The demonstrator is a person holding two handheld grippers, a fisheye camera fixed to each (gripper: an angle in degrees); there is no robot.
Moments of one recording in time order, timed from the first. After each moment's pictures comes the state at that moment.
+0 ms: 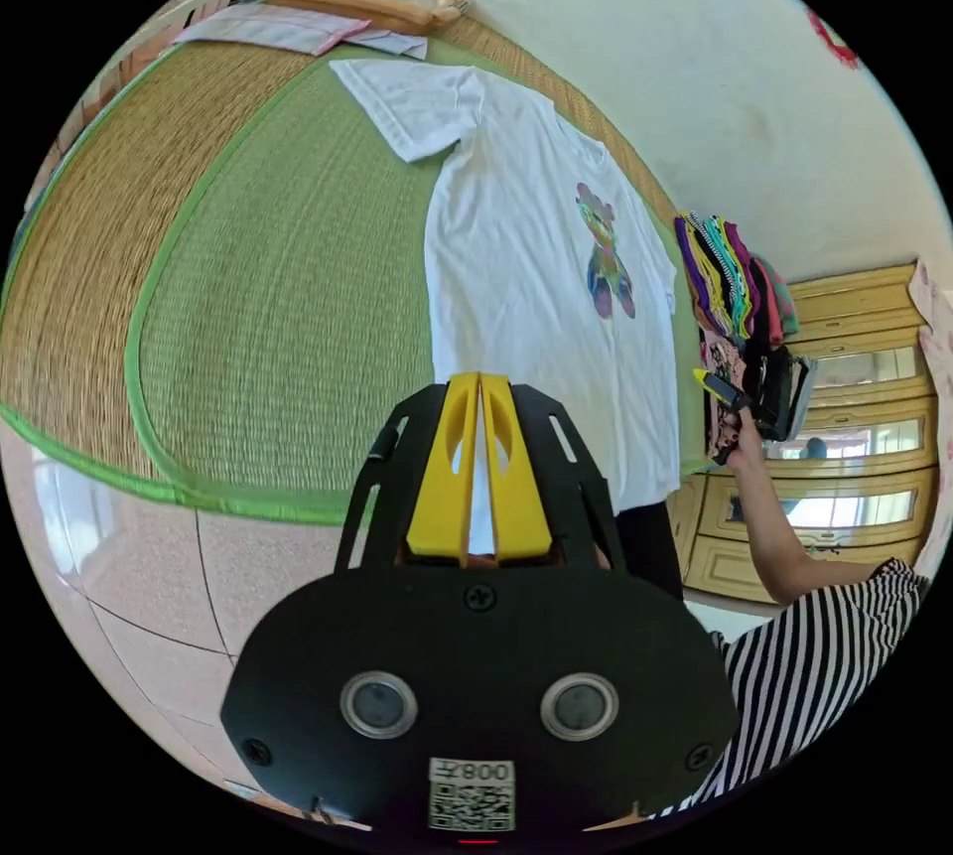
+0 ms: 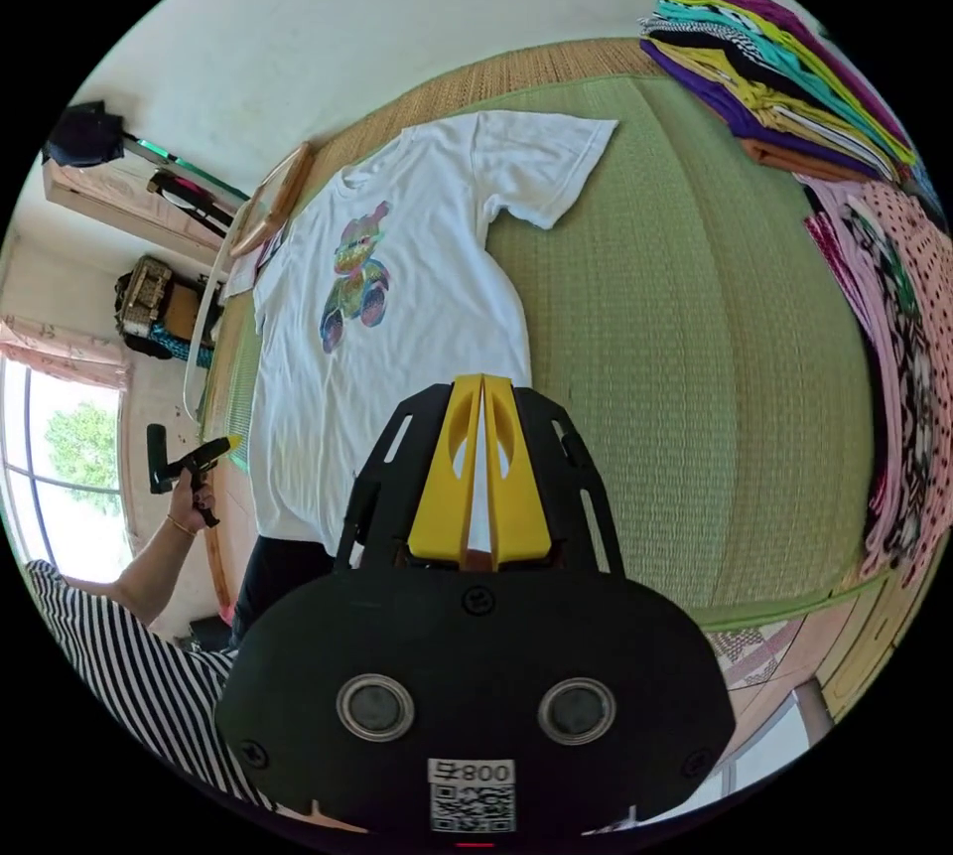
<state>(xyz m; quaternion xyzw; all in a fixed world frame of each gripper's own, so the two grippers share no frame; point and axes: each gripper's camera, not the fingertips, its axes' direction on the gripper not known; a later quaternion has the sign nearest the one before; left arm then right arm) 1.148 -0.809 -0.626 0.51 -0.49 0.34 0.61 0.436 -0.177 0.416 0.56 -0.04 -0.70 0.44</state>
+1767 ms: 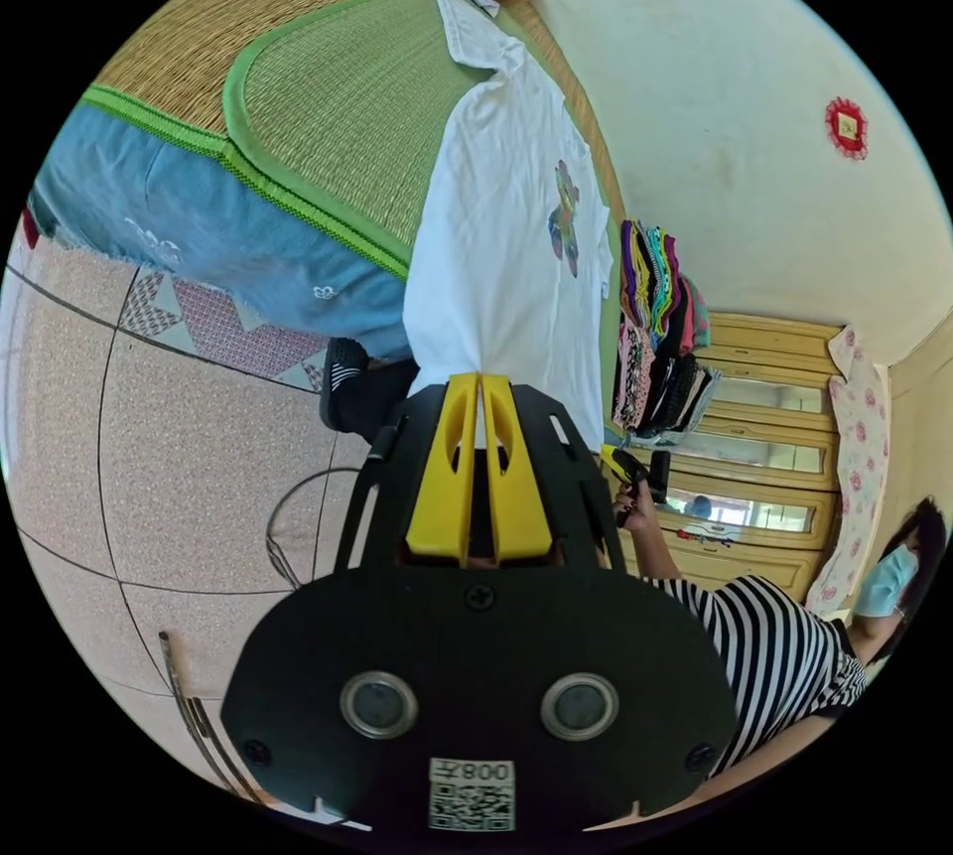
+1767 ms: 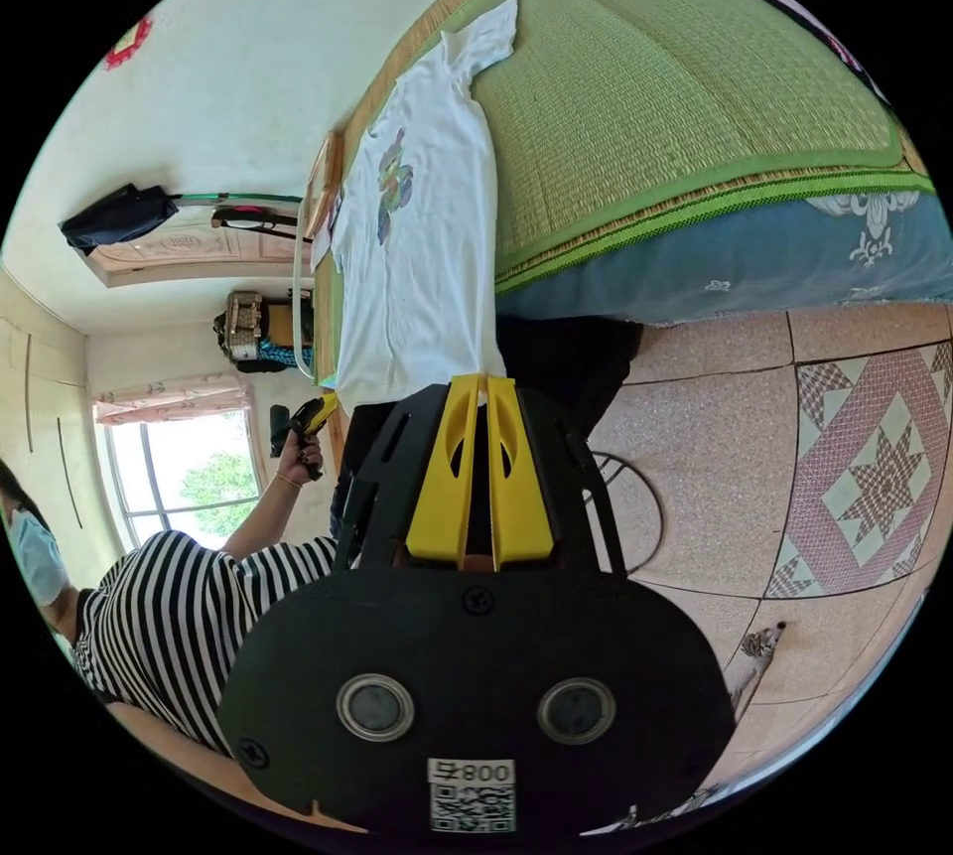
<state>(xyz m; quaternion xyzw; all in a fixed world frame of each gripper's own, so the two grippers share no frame) 0.729 -0.837 -0.652 0.78 -0.56 0.28 -0.06 0.661 -0.358 0.481 0.82 -0.17 -0.54 0.09</state>
